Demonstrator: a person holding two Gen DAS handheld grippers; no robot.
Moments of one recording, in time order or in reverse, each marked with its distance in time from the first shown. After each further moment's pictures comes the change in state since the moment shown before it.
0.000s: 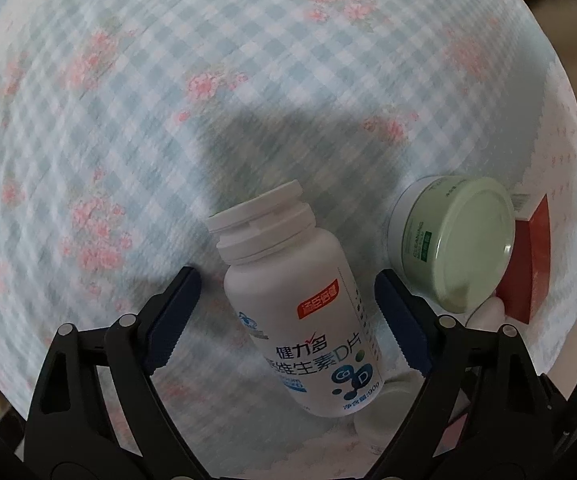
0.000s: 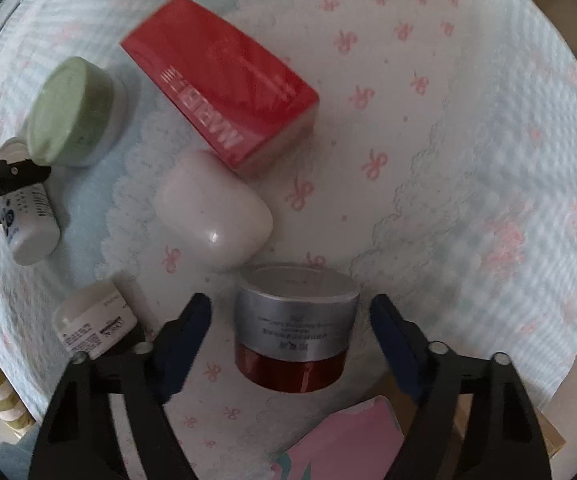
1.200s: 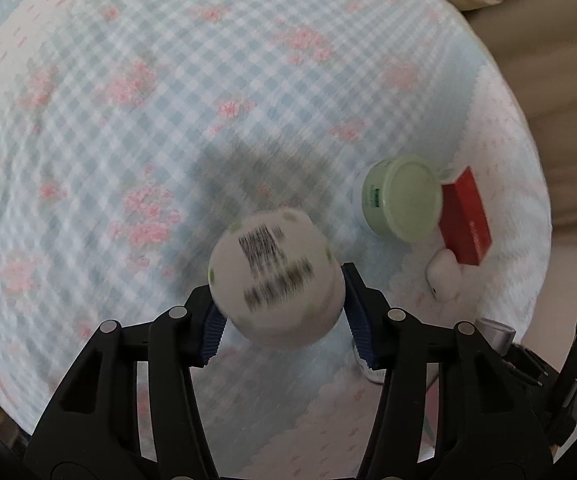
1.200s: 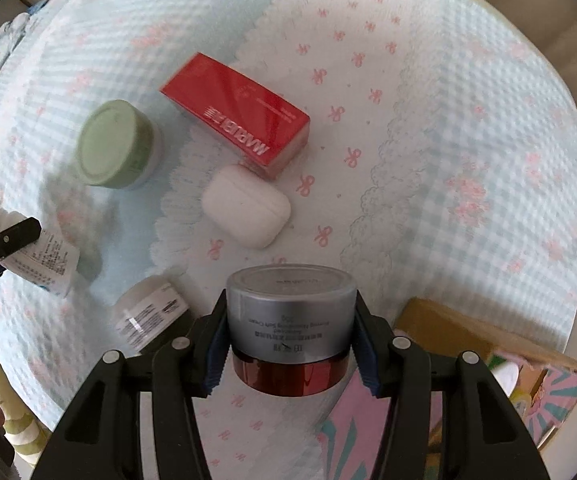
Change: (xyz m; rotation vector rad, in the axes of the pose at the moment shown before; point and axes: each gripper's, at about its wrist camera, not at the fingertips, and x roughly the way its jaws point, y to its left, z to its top) left arm -0.090 0.060 -0.032 0.097 -0.075 -0.181; right arm -0.071 0.026 -0.058 0.152 -0.132 -0.001
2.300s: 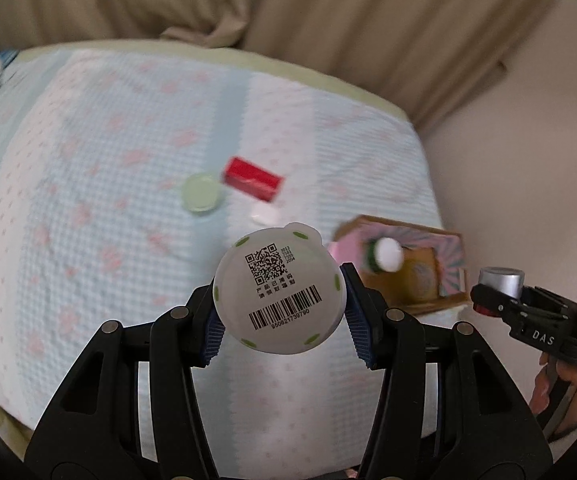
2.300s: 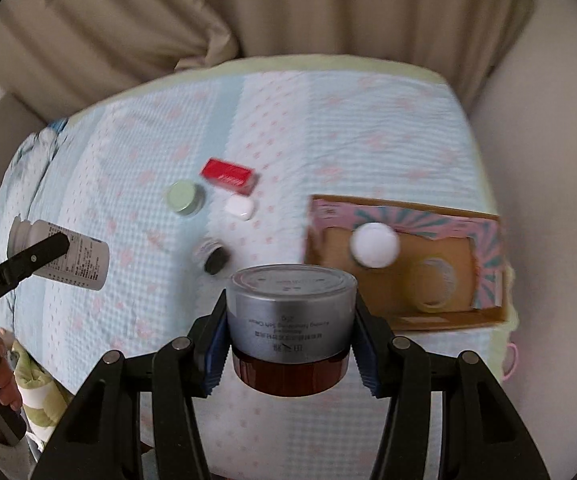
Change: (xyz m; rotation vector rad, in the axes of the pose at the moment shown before) left arm -0.209 -0.152 -0.130 0.597 -0.158 -0.194; right arm -0.232 -0.065 -0.188 0.288 -0.331 0.055
